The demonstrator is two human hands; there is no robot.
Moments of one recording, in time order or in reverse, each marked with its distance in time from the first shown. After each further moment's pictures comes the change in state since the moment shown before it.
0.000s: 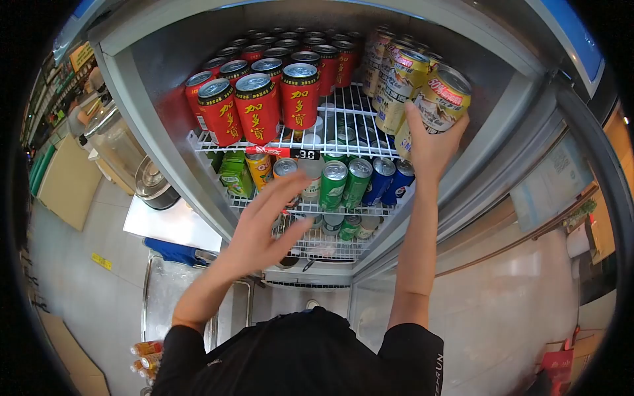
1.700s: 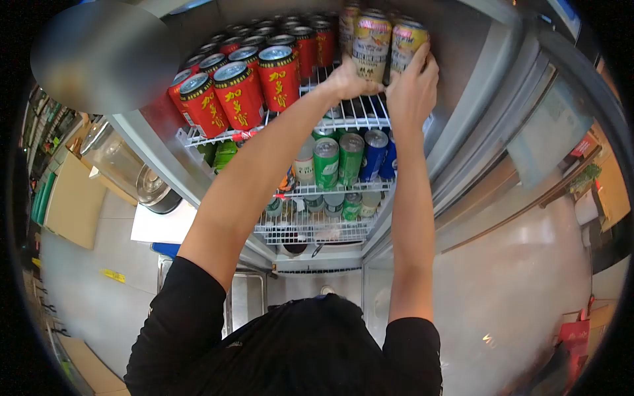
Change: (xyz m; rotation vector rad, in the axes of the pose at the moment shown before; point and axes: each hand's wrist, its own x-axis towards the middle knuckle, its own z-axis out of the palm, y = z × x) left_hand 0.243 -0.144 0.147 -0.091 -0.180 -0.290; right_hand 0.010 0.032 0.023 -0.798 0.025 -0.335
